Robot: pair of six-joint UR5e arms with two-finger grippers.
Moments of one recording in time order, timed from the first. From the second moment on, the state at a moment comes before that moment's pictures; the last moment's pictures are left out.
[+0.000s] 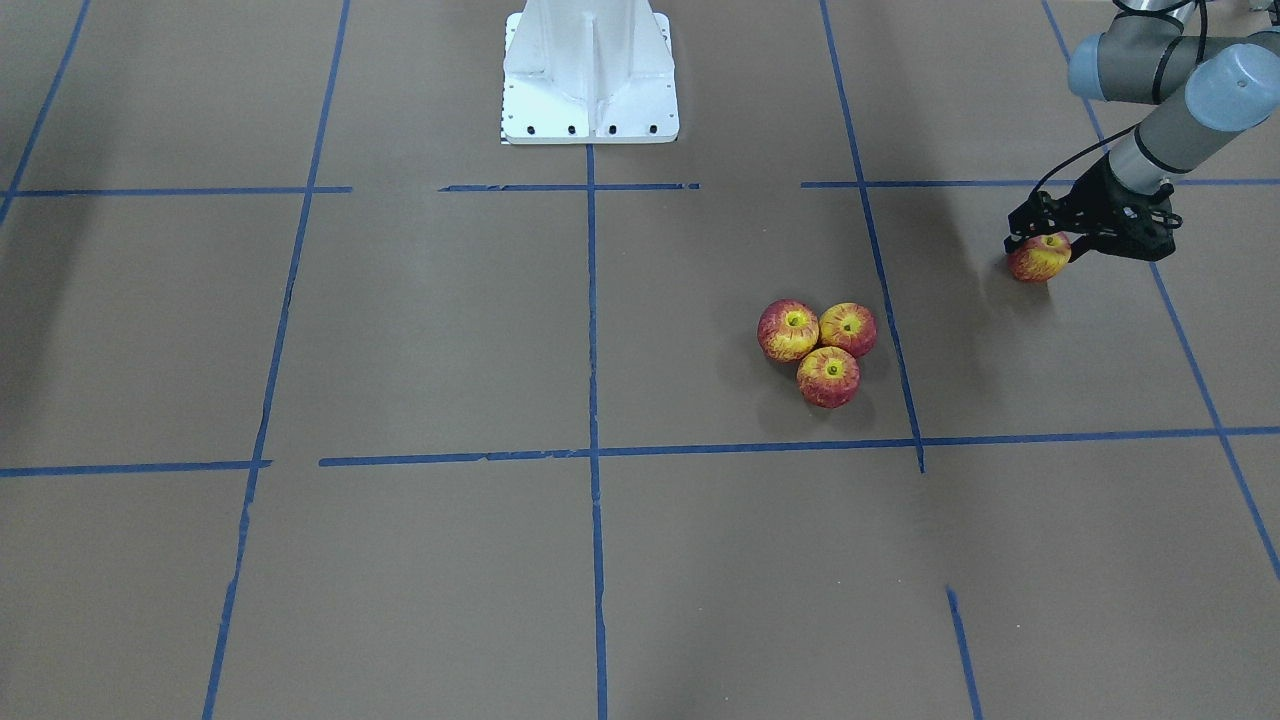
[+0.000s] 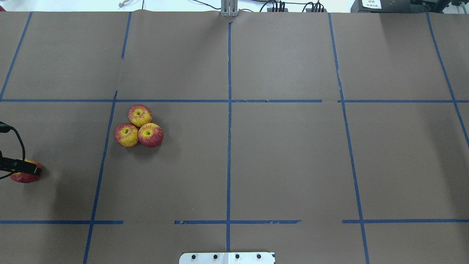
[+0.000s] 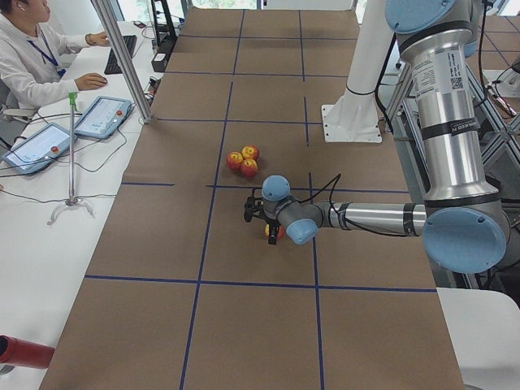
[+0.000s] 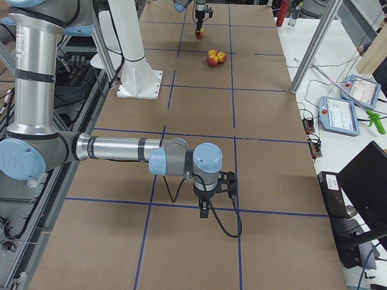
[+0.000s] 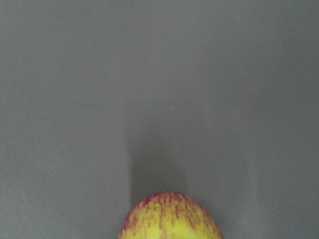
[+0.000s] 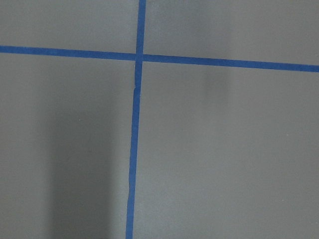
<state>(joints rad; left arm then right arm) -0.85 -1.33 -1.69 -2.40 -2.21 -0.84 1.59 -1.71 1.71 -1.58 2.29 -0.06</state>
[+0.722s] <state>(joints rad) -0.87 -1.35 -1.81 -2.37 -2.28 -0.86 1.59 -1.71 1.71 -1.58 2.29 -0.06</state>
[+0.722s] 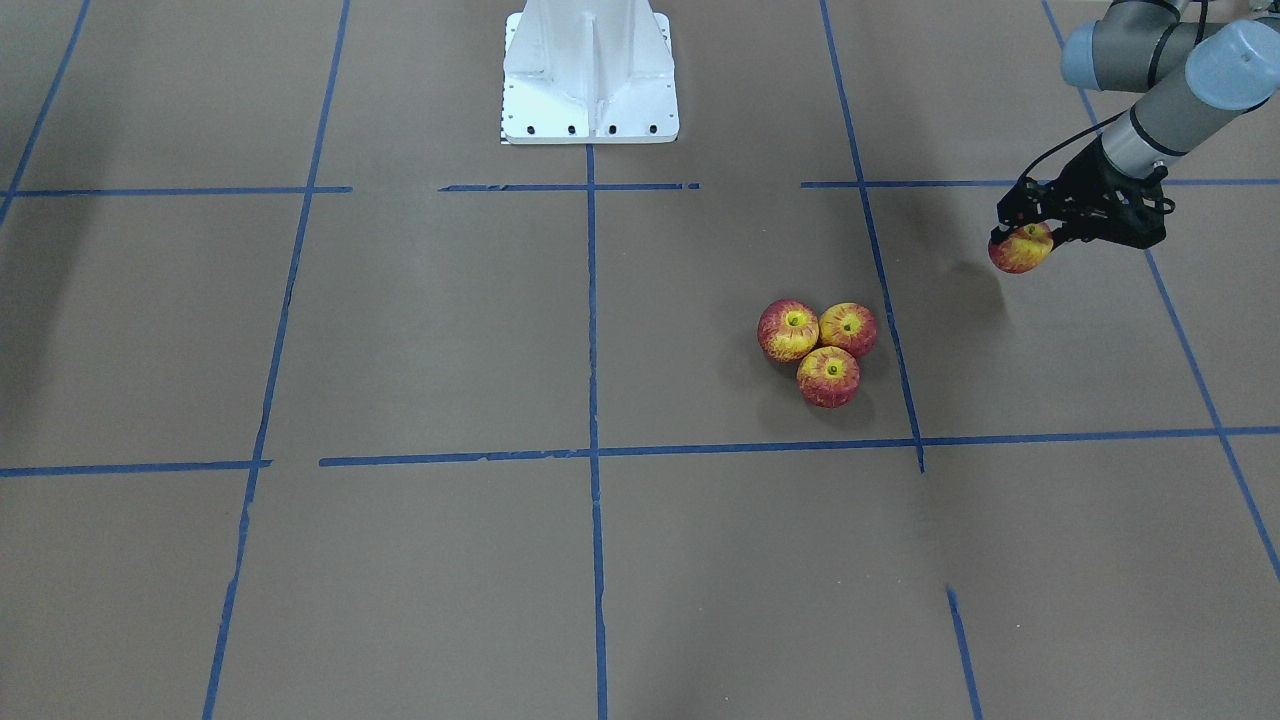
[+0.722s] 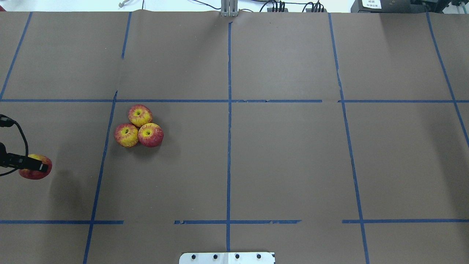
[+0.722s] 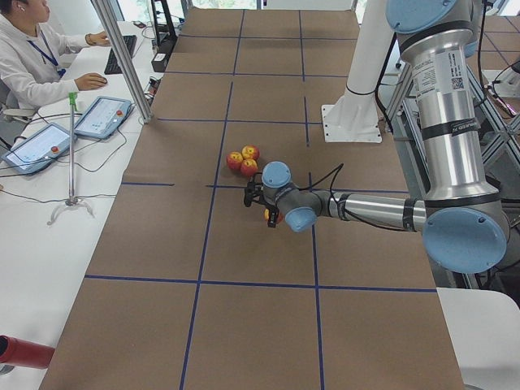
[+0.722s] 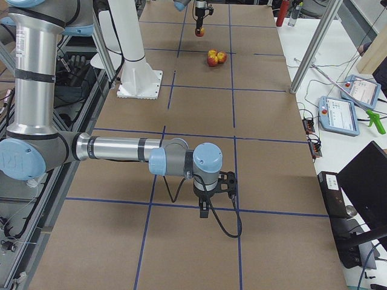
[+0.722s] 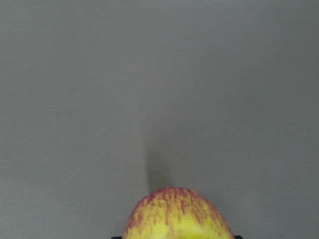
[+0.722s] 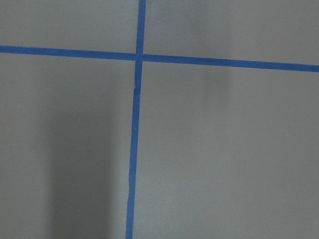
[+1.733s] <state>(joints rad) -0.81 -1.88 -1.76 -1.94 -2.25 -1.13 1.59 -1.71 1.71 -1.58 2.29 -0.06</state>
